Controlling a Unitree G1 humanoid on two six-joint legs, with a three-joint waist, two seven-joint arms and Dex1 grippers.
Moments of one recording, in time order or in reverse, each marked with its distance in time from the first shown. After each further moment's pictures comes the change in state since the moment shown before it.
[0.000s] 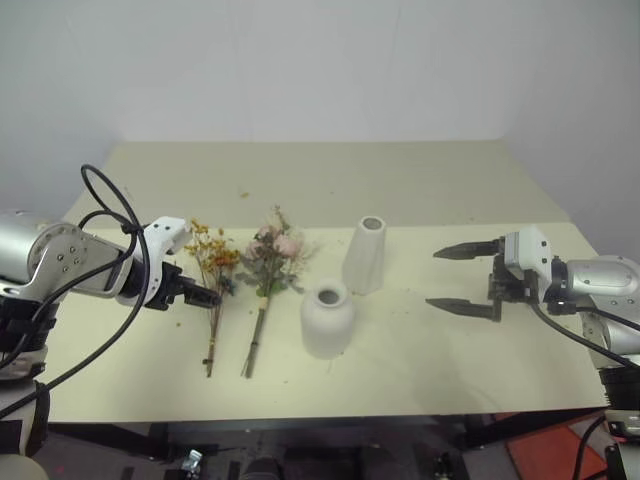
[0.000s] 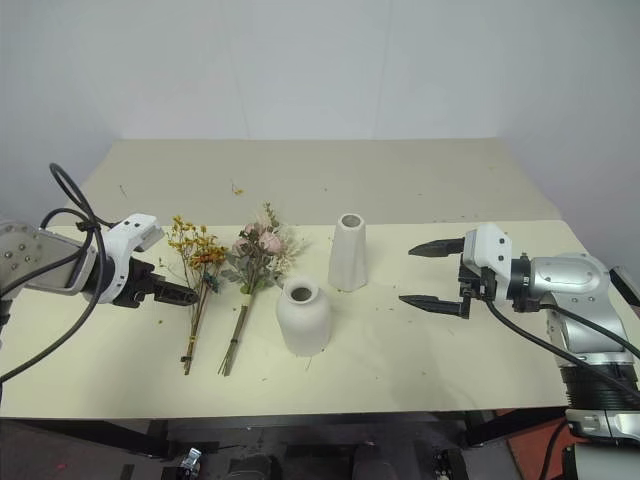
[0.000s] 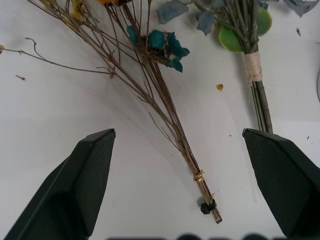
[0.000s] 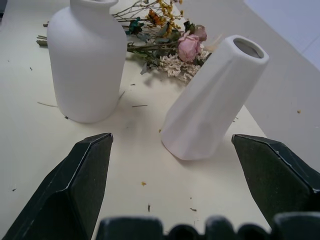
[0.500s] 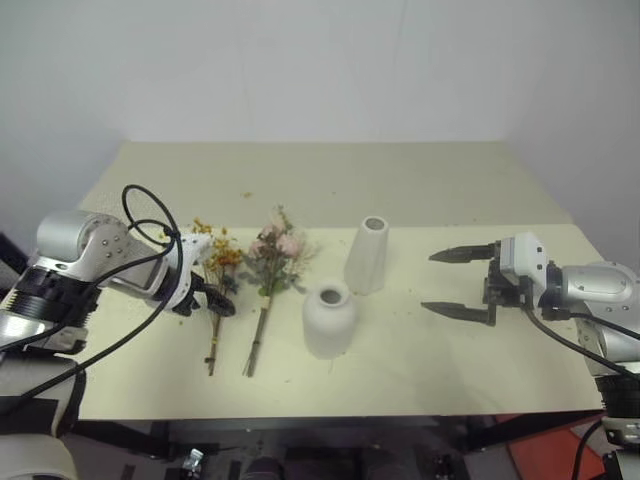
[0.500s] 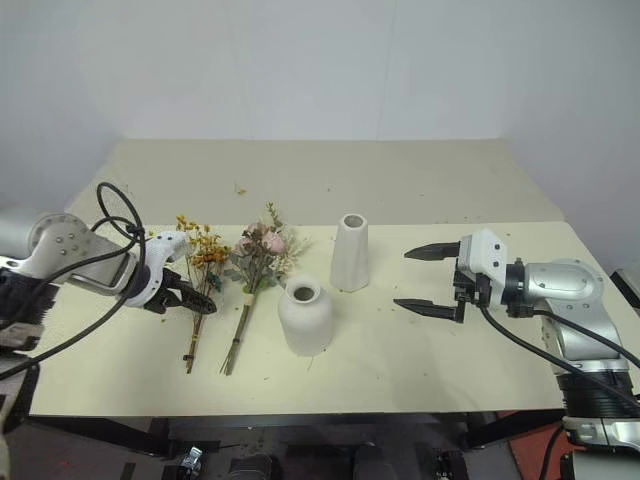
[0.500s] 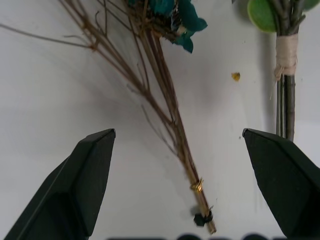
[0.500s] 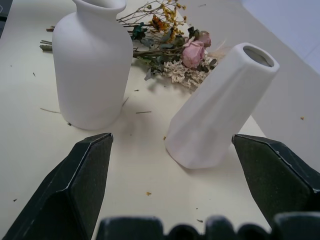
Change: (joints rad) left arm -0.087 -0.147 -0.131 0.237 -0.083 0.000 0.200; right arm 0.032 0.017 -0.001 -0.051 0.008 0.001 -0.033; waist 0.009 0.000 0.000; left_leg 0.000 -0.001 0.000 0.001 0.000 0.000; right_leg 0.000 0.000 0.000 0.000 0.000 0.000
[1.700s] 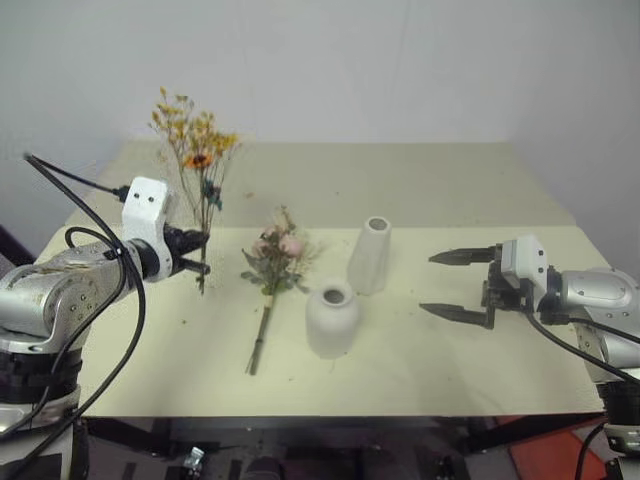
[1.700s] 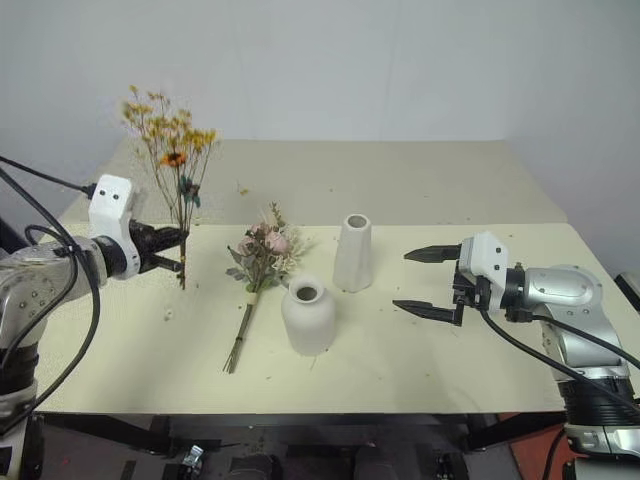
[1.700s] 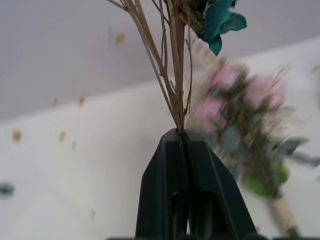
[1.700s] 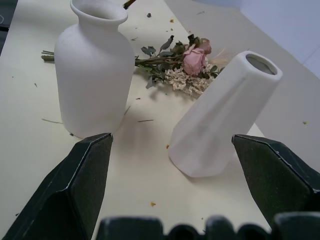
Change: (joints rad) left arm 0.393 -0.107 0.530 -0.504 0.289 -0.569 -0.105; right arm 0.031 -0.007 -0.001 -0.026 0.032 0.012 -0.032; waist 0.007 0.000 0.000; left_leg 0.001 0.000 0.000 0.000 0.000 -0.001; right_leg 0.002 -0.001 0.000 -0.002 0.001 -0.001
